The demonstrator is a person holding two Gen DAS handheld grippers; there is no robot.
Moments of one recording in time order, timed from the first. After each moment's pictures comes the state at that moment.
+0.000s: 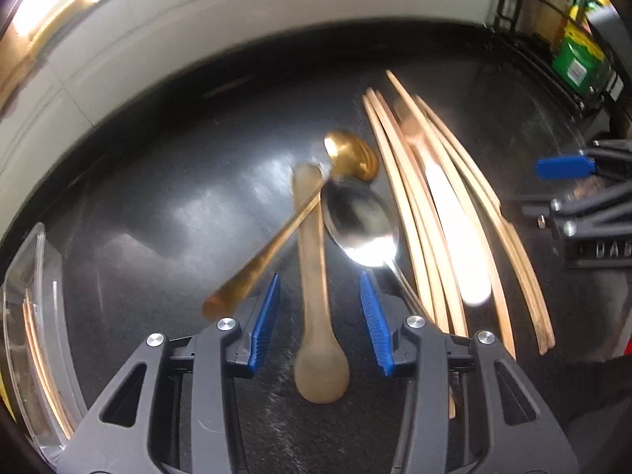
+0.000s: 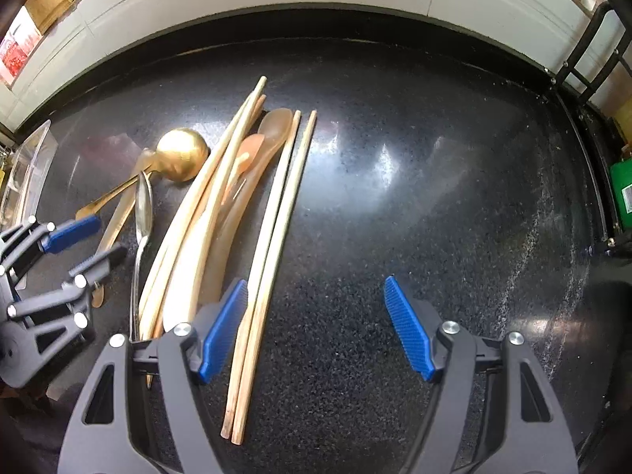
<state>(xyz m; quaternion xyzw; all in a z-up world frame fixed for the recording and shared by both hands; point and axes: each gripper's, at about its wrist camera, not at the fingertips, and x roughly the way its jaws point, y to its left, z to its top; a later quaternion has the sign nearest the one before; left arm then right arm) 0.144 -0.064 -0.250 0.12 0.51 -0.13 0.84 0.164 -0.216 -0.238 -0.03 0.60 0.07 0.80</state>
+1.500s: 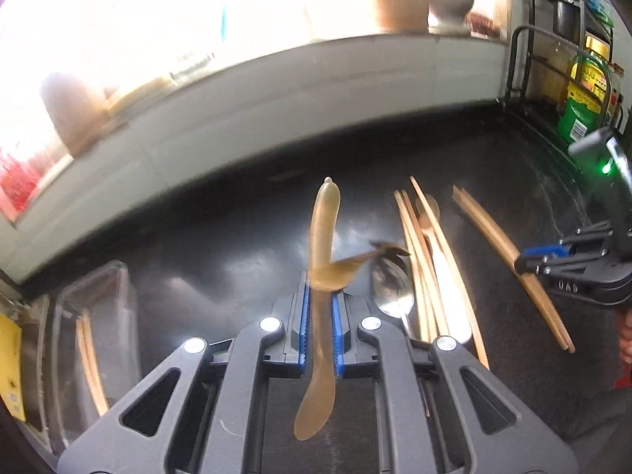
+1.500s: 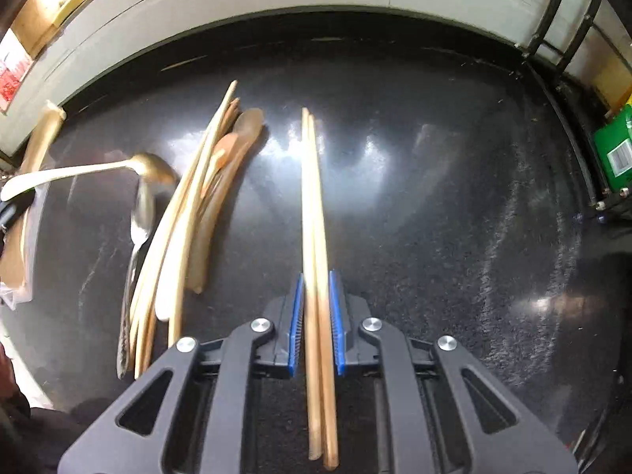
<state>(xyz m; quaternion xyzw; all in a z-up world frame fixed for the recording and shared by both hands) 0.122 -0.056 -0.166 0.13 0.39 -0.06 0.91 0.162 -0.241 -0.228 0.01 0.60 0.05 0.80</state>
